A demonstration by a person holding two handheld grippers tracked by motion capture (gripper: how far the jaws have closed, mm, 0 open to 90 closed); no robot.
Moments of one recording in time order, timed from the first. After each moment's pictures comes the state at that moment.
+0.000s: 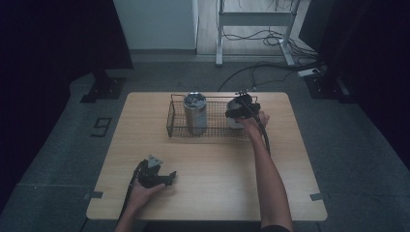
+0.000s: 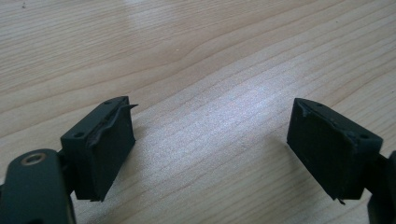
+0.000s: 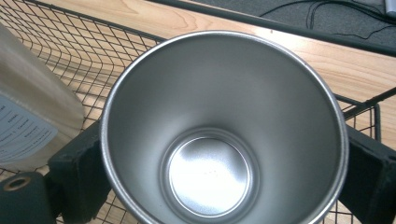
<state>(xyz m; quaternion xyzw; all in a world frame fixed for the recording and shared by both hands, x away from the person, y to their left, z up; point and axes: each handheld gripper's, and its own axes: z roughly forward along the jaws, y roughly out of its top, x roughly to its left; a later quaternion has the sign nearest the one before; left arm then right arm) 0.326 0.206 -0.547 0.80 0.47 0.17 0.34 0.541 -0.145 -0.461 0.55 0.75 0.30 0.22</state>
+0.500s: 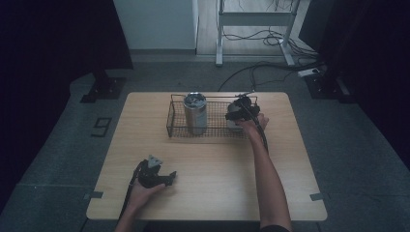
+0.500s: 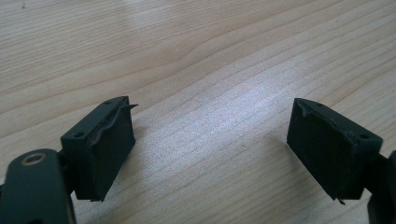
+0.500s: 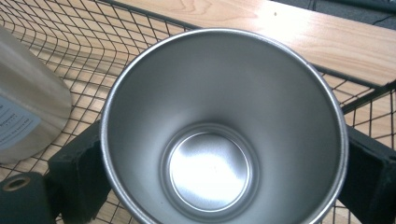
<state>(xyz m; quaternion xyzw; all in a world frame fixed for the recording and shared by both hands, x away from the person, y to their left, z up) 0.326 0.206 -0.547 0.80 0.47 0.17 0.33 0.542 -0.146 -0.475 0.56 0.75 0.29 0.21</state>
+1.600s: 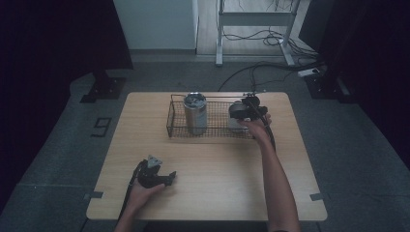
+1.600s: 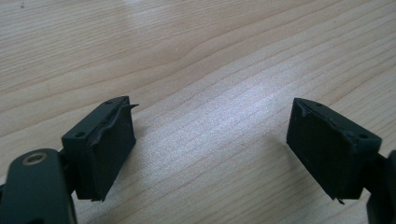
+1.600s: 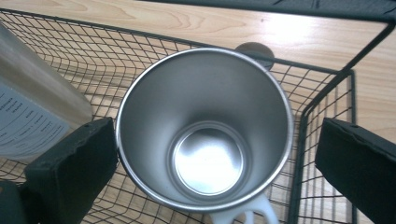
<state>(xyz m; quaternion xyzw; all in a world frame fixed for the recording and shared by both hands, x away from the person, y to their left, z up) 0.325 0.207 -0.547 0.80 0.47 0.17 0.34 0.526 -0.166 -0.456 0.58 0.72 0.32 0.20</state>
